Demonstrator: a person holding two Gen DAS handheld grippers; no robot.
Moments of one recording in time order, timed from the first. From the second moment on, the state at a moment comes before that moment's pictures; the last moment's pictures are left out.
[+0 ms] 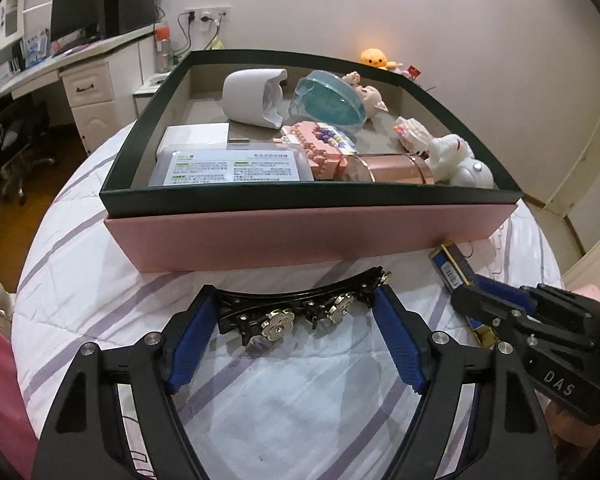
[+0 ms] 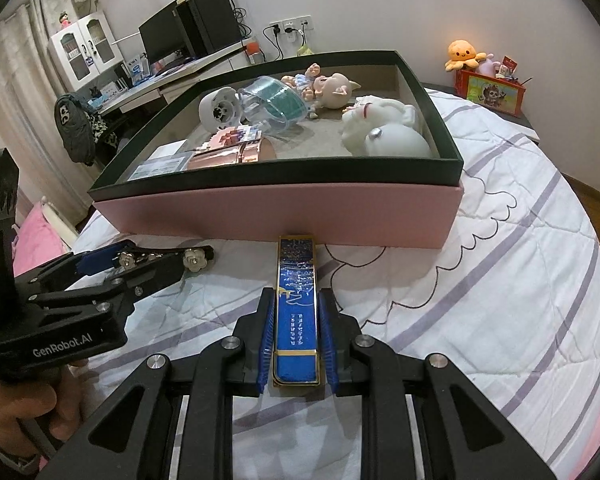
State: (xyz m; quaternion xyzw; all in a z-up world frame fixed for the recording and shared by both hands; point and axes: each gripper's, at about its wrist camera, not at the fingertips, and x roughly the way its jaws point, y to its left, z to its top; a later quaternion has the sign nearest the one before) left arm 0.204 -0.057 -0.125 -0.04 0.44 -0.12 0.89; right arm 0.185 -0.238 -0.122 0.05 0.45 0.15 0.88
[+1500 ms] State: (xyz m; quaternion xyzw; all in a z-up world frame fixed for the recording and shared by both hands) left arm 0.279 -0.031 0.011 -0.05 0.28 -0.13 0.95; right arm 0.273 -0.230 0.007 0.03 0.33 0.16 0.93
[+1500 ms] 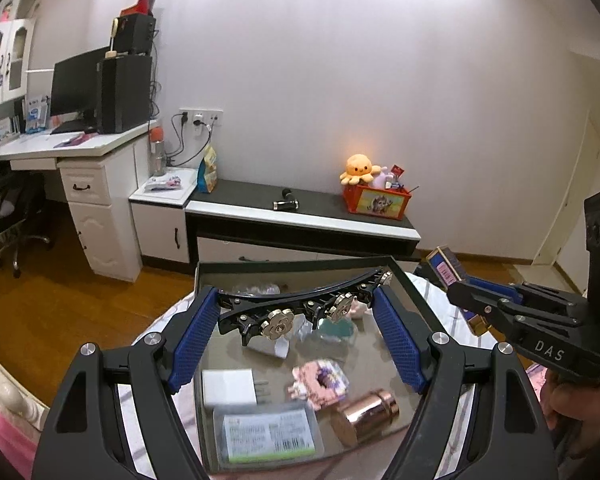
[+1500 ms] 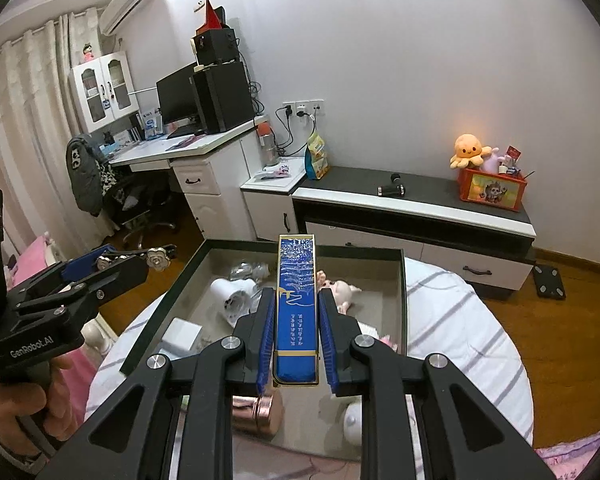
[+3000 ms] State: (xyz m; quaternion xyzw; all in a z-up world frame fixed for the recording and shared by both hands) left arm 0.210 -0.017 0.012 -0.05 0.29 -0.10 0.95; right arm 0.211 -0.231 0.018 0.06 0.32 0.10 0.94
